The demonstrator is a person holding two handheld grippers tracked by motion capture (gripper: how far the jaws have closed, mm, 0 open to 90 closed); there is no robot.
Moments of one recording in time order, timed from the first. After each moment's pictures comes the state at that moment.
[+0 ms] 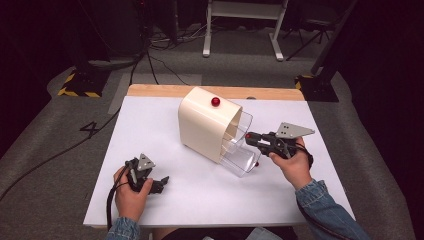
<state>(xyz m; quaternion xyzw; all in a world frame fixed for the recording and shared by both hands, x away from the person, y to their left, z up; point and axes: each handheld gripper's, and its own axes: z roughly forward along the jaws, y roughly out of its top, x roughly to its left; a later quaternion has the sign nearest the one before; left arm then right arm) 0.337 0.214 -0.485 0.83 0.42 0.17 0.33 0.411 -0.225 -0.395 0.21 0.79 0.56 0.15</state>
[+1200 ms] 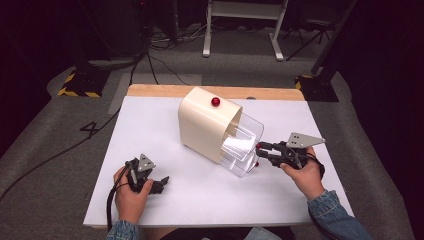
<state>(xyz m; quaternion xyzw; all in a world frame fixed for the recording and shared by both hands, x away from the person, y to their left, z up) 0.336 0.214 -0.485 0.83 0.42 0.18 0.33 0.394 -0.257 -0.414 0.23 0.80 0.54 0.14</state>
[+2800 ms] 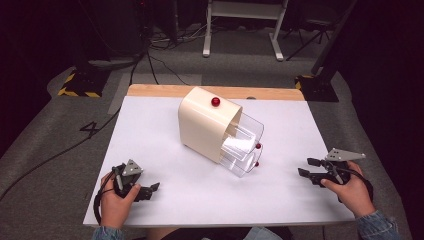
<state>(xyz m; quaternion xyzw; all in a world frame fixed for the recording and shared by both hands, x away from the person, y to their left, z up) 0.315 0.242 -0.480 0.83 0.43 0.13 0.34 0.363 -0.382 -0.444 0.38 0.82 0.39 0.15</state>
